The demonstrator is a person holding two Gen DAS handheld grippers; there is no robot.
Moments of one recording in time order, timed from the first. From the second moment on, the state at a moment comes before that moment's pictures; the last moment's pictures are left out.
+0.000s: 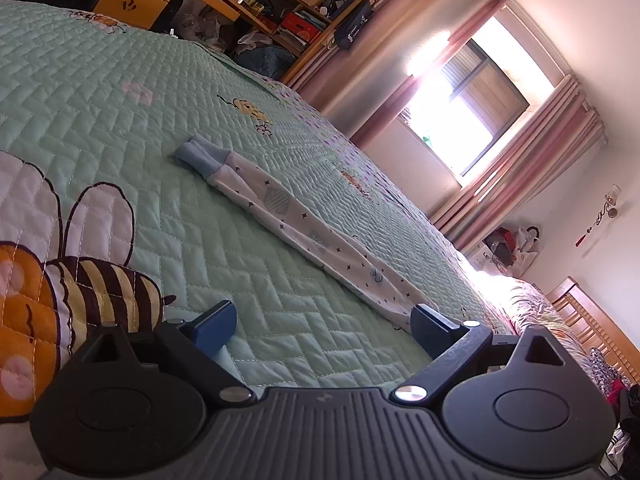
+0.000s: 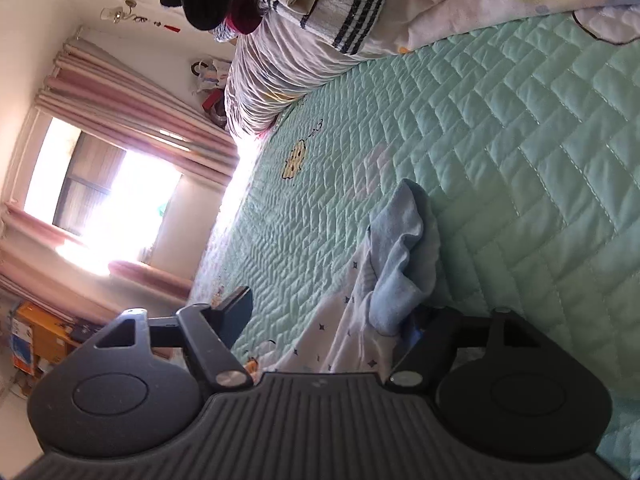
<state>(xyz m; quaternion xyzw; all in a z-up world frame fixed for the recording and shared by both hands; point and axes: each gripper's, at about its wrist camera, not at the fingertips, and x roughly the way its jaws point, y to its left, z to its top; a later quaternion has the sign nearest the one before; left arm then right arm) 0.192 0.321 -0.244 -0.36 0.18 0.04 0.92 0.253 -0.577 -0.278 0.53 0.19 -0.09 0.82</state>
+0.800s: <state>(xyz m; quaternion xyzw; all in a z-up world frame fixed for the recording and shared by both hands) 0.185 0.326 -0.253 -0.38 0.15 0.03 0.91 0.302 -0.479 -0.166 0.26 0.20 -0.09 0.94</state>
